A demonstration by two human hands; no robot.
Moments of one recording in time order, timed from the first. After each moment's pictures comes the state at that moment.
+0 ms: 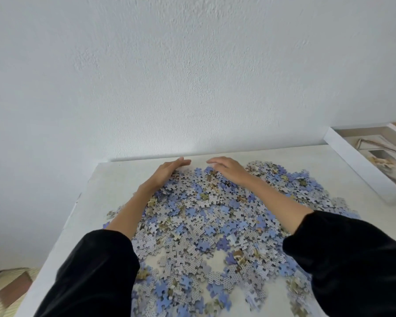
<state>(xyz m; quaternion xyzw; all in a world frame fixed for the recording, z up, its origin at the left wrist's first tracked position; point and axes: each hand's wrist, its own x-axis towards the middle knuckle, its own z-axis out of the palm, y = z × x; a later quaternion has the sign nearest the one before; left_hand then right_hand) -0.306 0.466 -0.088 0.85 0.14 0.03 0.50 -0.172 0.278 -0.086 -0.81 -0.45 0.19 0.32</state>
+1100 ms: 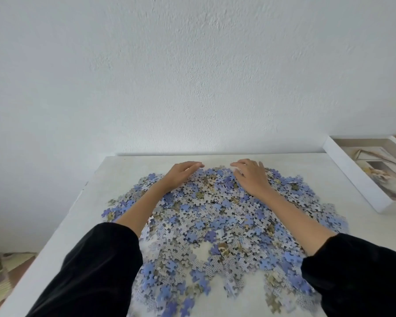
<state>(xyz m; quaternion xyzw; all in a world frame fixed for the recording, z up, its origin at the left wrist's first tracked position) -0.298 0.411 -0.080 0.91 0.12 0.06 0.40 -0.155 0.220 -0.096 -0.88 -0.41 -0.01 0.23</state>
